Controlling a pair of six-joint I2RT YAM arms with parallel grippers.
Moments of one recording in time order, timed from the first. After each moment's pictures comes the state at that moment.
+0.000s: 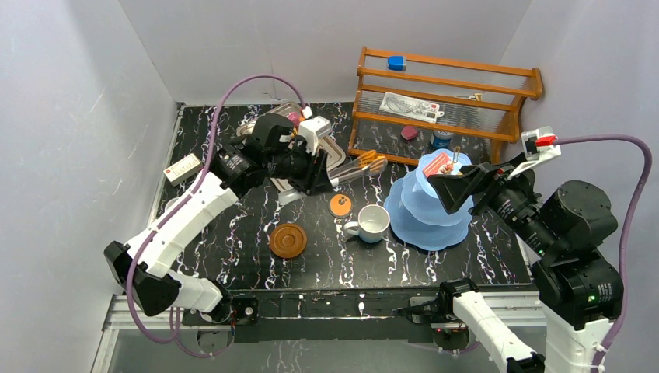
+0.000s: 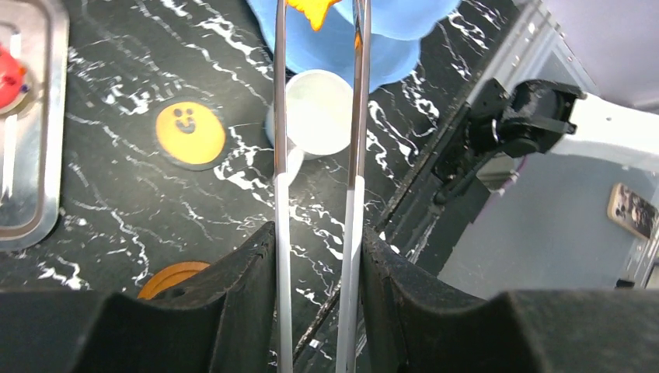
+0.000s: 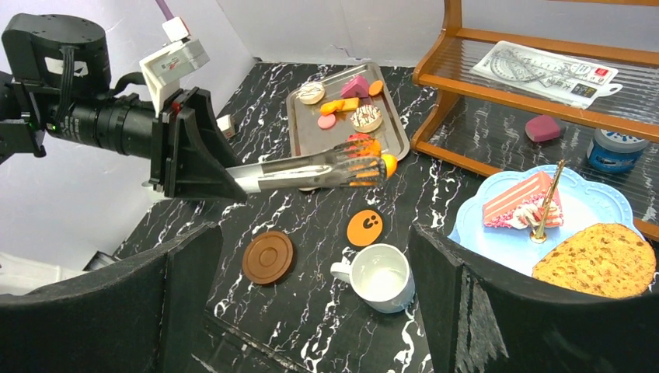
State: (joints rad) left arm -0.69 1.36 1.49 -0.80 0.38 -0.18; right arm 0.26 0.69 1.53 -0.93 -0.30 0.34
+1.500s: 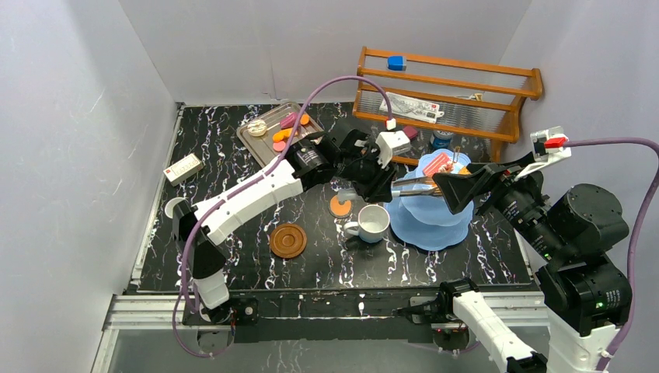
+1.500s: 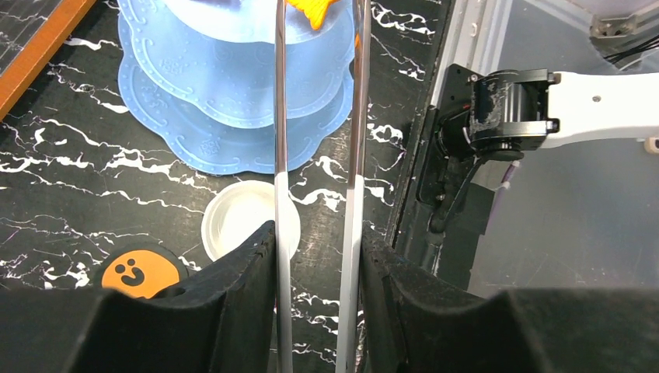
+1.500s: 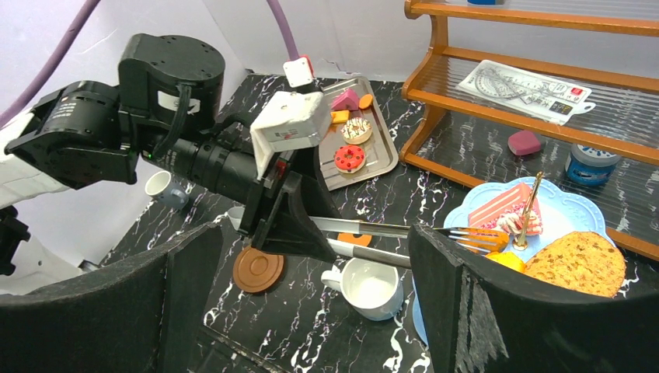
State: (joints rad) left arm -0.97 1.74 1.81 -0.71 0.40 -0.01; right arm 0.26 0.70 1.58 -0.95 -0.27 0.31
